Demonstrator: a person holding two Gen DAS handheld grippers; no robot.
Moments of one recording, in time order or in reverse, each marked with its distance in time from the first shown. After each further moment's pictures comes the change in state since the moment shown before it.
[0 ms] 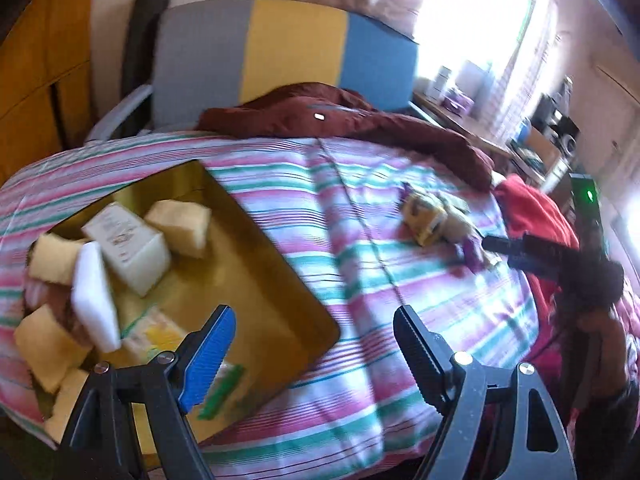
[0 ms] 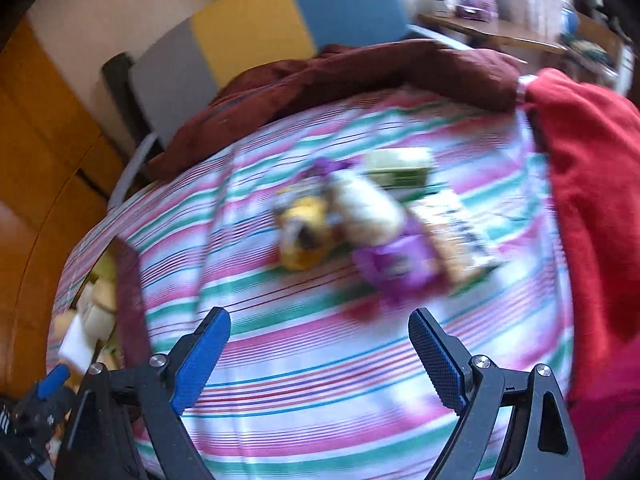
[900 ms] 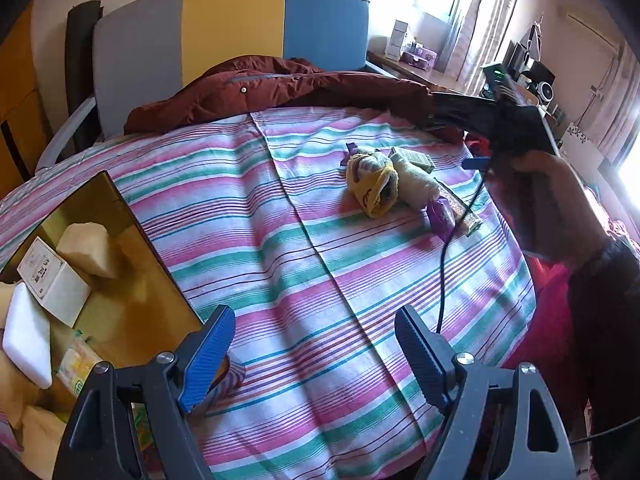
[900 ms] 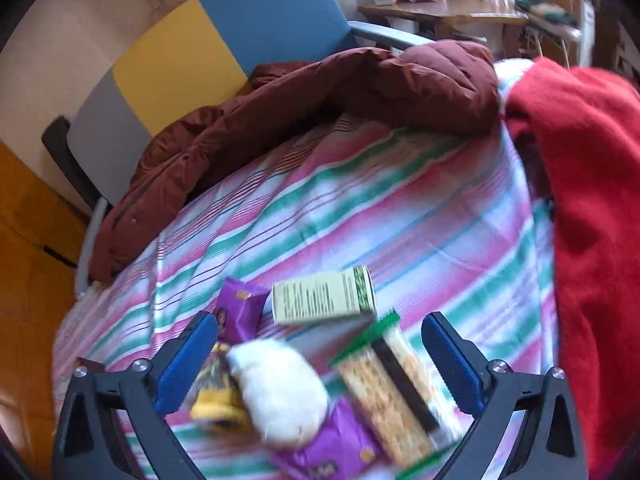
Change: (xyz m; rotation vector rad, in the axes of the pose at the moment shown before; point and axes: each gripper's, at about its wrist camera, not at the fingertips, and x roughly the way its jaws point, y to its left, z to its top) left arm 0.051 -0.066 0.005 0.139 0.091 -0.024; right arm 0.073 -0.055 0.120 0.152 -0.012 -0.052
